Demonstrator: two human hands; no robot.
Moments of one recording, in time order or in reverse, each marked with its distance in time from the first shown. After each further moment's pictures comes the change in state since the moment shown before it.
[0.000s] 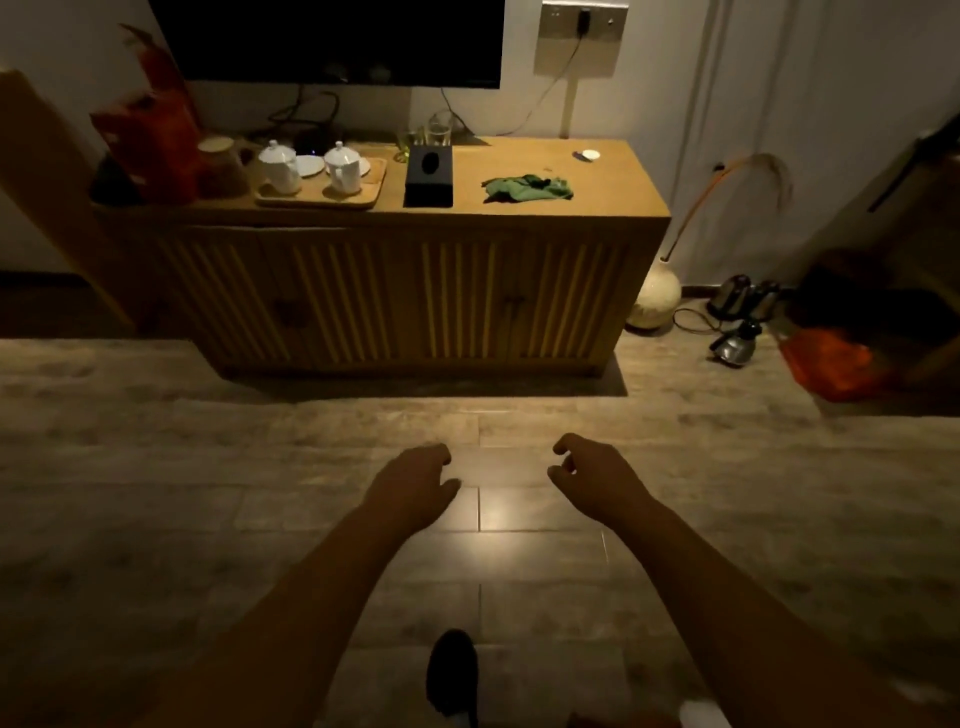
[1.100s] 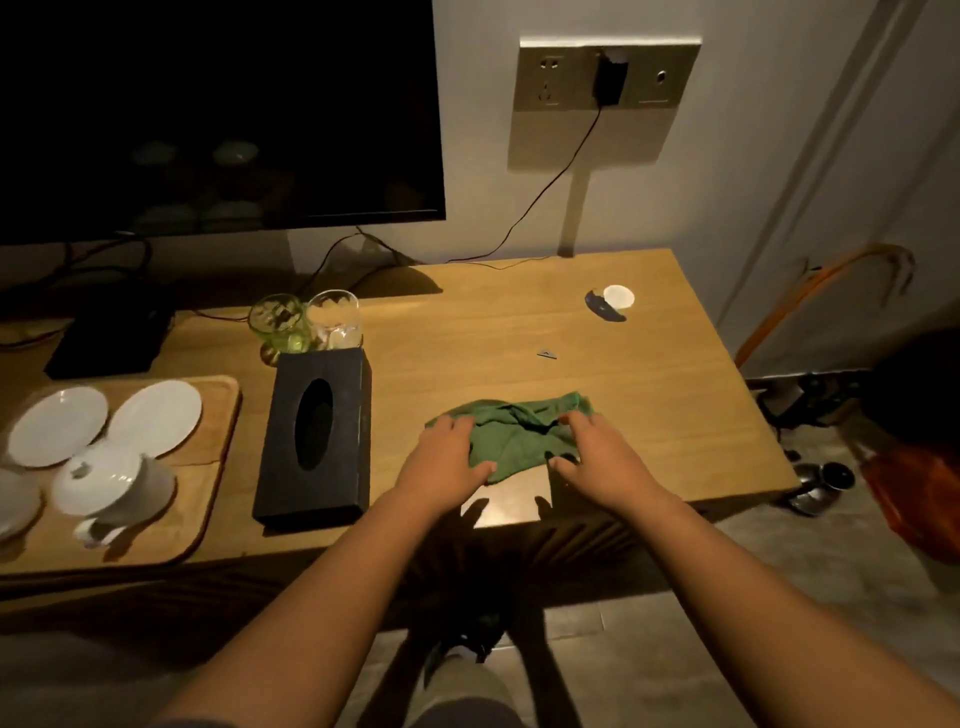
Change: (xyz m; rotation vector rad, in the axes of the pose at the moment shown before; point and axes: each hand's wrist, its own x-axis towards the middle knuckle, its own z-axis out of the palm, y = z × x) left_hand 0.866 0.105 -0.207 -0.031 -0.079 0.124; right_hand 0.834 0.016 -0.226 -0.008 -0.033 0.016
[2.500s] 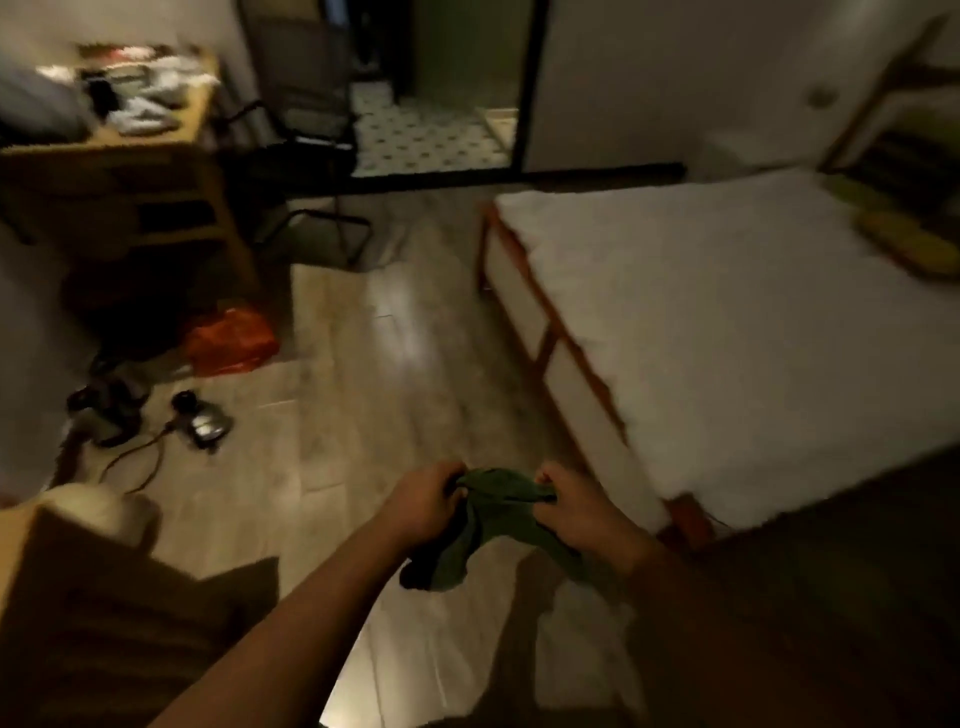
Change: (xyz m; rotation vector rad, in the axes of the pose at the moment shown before) left_hand -0.354 0.310 0.268 0.378 -0.963 1.534; right_hand -0.614 0.054 0.145 0.834 0.858 1.413
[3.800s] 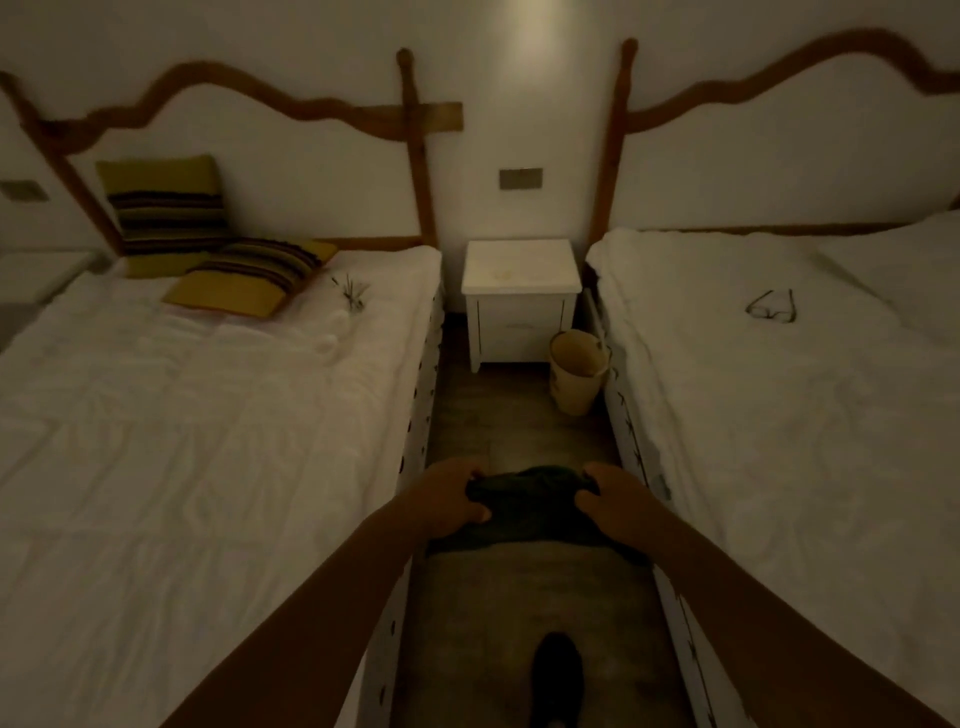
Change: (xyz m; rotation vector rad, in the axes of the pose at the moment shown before) left_hand 0.480 0.986 0.631 0.464 -0.859 0.879; right_hand -0.229 0.841 -0.669 0.415 0.779 0.895
